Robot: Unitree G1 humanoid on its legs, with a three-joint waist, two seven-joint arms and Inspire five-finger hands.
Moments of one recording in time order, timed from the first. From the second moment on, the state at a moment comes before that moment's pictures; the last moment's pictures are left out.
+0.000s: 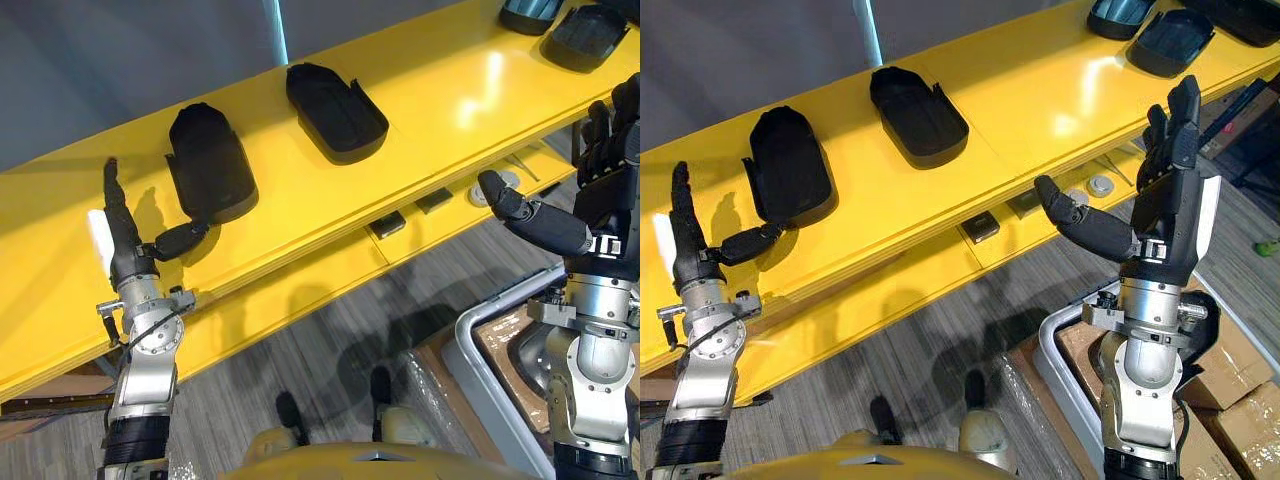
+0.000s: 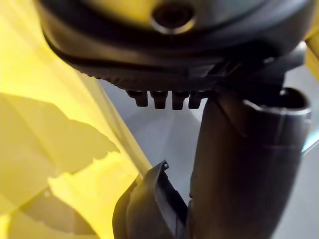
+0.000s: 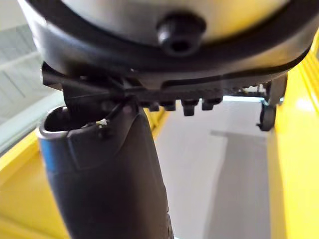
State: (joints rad) left arm 0.02 0.28 0.19 -0.07 0.23 -0.03 0.48; right arm 0.15 -0.30 -0.28 -0.41 0.17 -0.35 -0.09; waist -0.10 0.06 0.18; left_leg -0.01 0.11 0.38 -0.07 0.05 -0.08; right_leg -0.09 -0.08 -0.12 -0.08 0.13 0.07
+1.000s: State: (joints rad) left arm 0.07 0.26 0.24 -0.21 0.18 -0.01 0.39; right arm 0.16 -0.25 -0.25 -0.46 0.17 -0.35 0.04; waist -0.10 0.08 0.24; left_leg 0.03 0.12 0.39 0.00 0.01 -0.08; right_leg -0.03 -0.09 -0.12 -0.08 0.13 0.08
